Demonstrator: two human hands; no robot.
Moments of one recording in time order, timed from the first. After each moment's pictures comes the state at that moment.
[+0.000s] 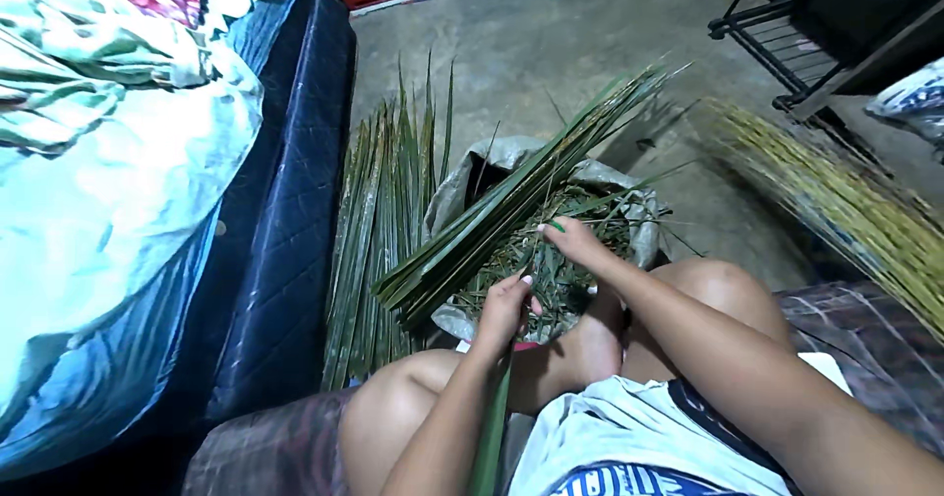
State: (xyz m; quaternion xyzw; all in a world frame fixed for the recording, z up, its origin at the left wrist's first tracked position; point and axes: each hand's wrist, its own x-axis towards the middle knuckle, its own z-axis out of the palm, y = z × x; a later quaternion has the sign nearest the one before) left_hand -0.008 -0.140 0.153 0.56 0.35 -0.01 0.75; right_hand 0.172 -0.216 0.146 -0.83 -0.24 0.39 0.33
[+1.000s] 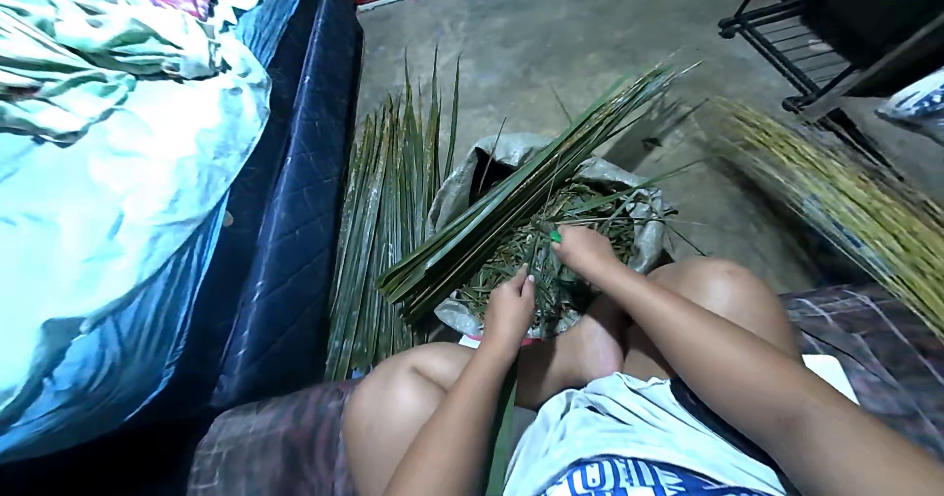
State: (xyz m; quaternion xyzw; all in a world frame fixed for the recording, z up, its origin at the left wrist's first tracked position) left_hand -0.002 -0.142 0.145 0.79 0.39 -0.10 0.47; right_hand 0.156 -0.210 0.154 -0.89 -0.28 0.36 0.07
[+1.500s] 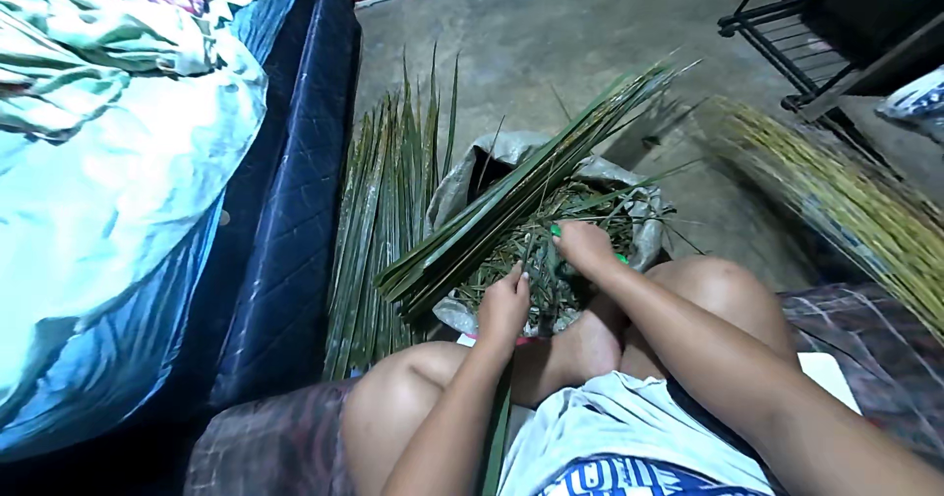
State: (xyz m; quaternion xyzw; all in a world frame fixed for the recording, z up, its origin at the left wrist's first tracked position) left_hand -0.002 -0.140 0.148 0.80 0.40 -0.11 0.44; right_hand 0.161 -0.207 0.147 -0.91 -0.27 0.32 0.06
